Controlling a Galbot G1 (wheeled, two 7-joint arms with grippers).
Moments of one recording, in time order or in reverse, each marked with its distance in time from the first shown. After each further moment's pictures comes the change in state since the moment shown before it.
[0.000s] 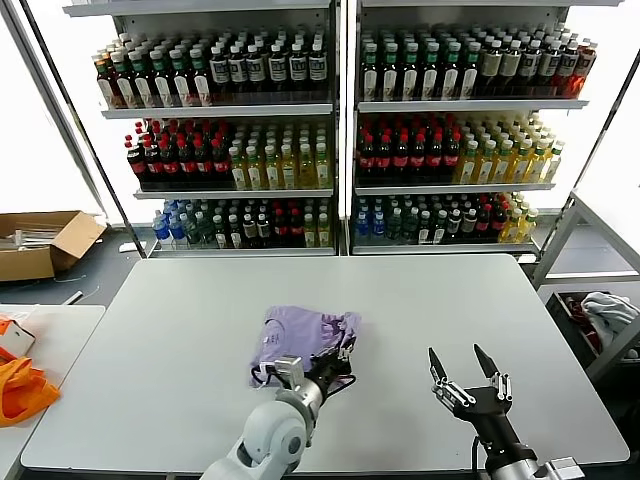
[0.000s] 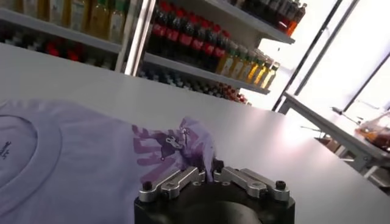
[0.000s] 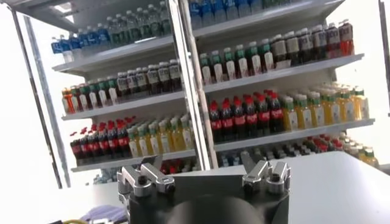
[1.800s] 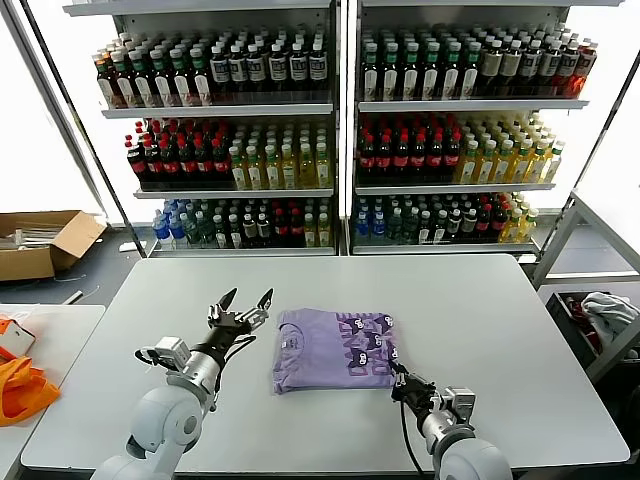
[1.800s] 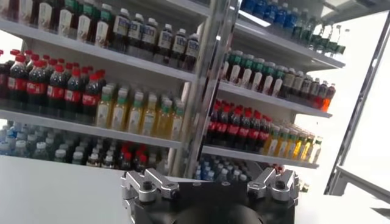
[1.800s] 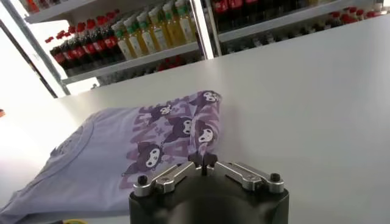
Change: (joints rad) left arm 0.121 0.222 -0.389 -0.150 0.028 -0.155 0.199; right arm 0.409 -0.094 -0.306 -0.287 0.196 -0.398 0.264
